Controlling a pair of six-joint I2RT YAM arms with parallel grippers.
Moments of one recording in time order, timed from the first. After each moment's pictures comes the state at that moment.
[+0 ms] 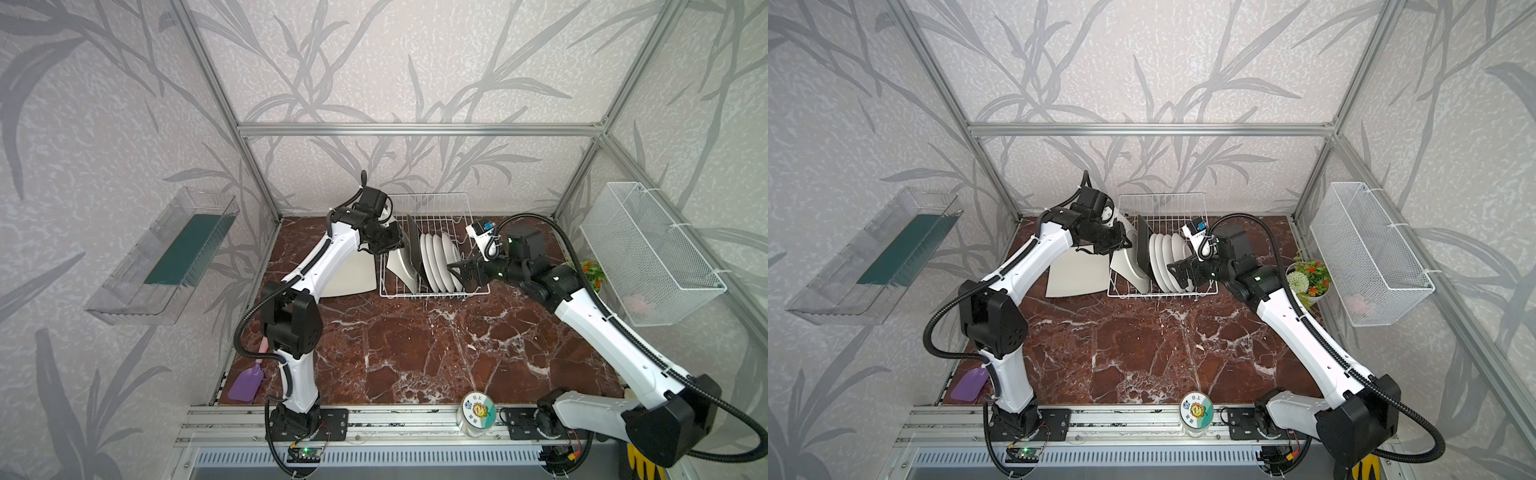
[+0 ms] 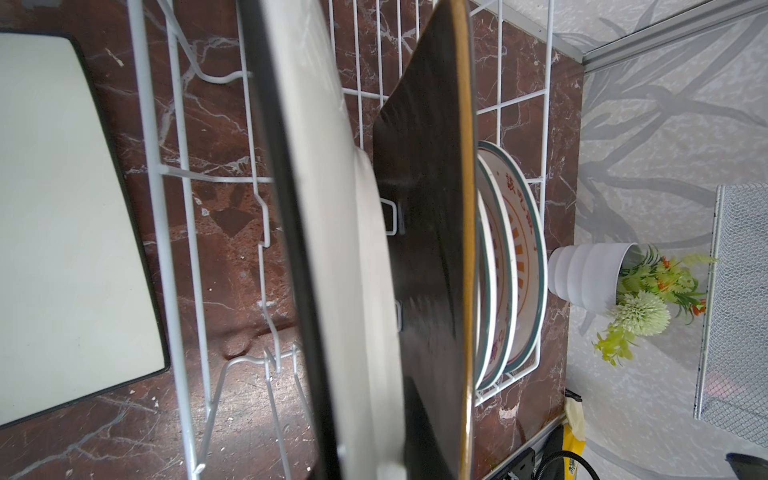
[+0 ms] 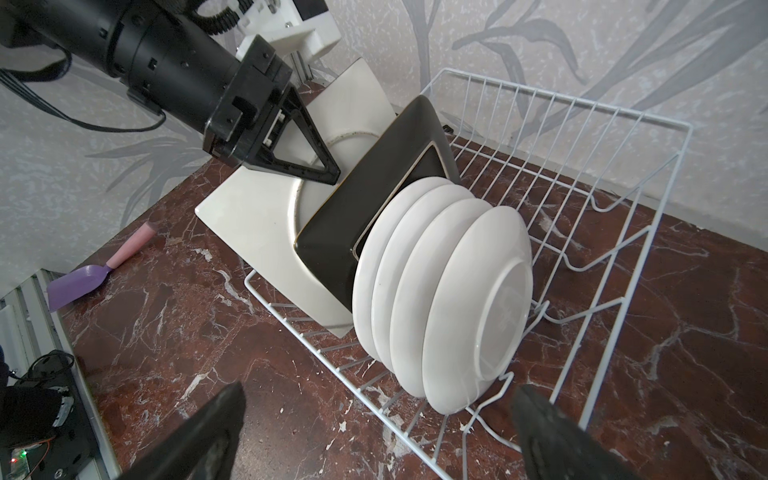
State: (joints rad) left arm -0.37 1.90 1.85 -0.91 0.36 -0.58; right arm 0.46 1.24 1.18 -0.50 -0.29 0.02
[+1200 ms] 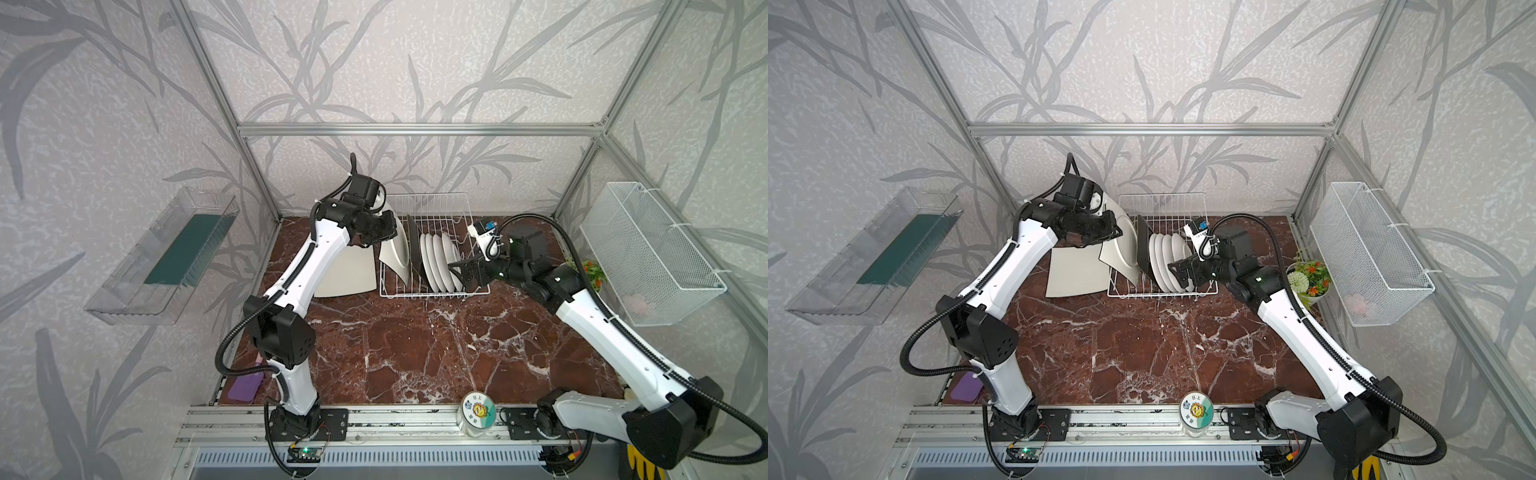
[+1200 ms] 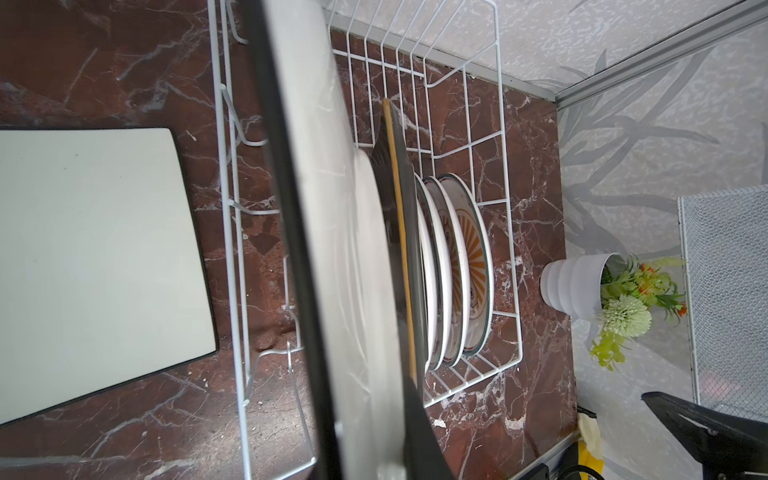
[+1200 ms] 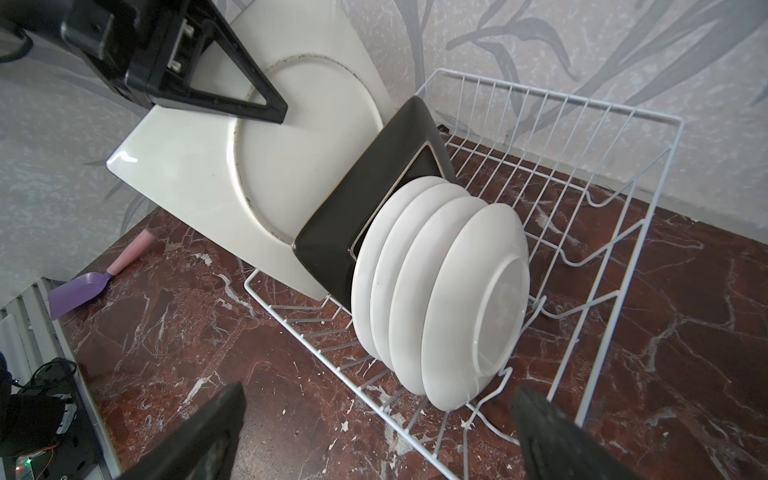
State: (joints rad) left arm -0.37 1.81 1.96 -1.02 0.26 -0.52; right arm 0.46 1.23 1.18 -0.50 -0.28 0.04
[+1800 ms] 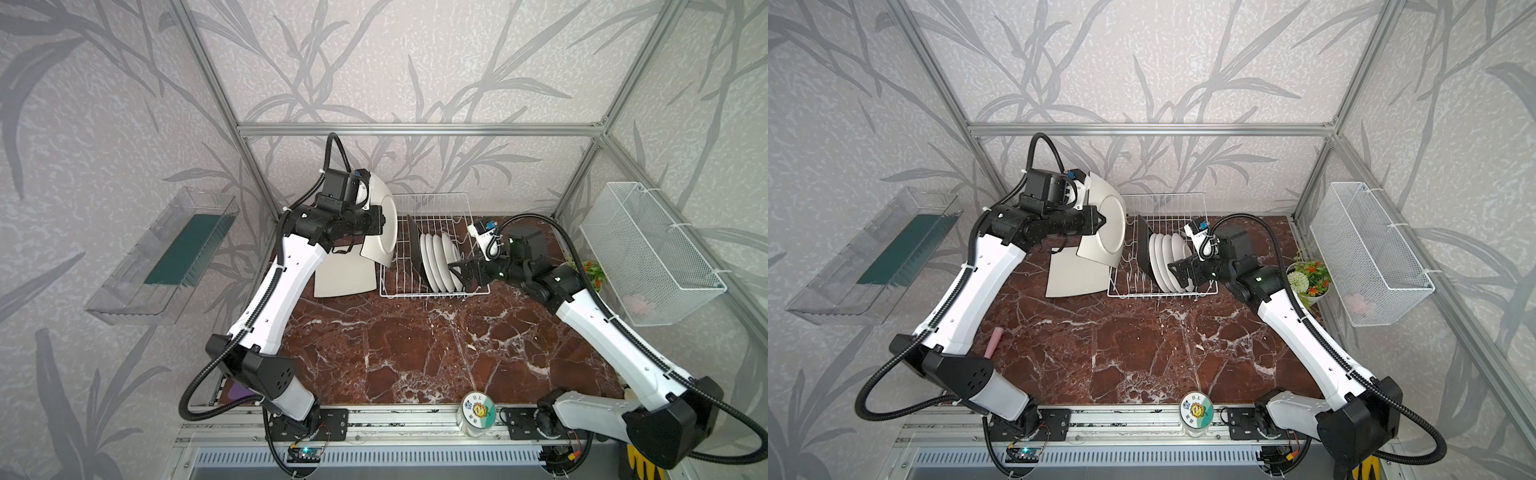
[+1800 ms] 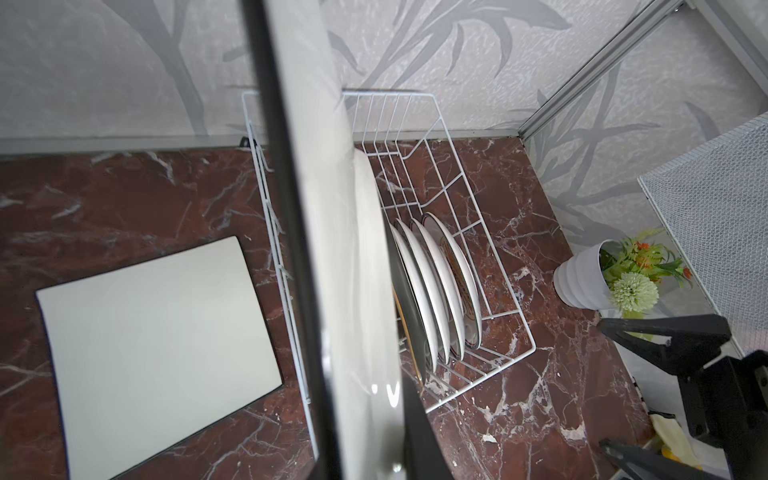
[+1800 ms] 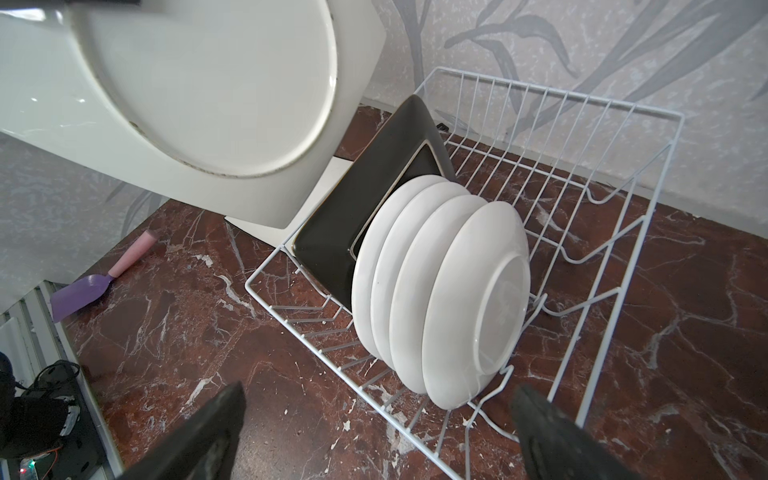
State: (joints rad) left arm -0.37 1.56 1.89 -0.96 0.18 -0.27; right arm 0.46 1.23 1.18 -0.51 -0.27 0.06
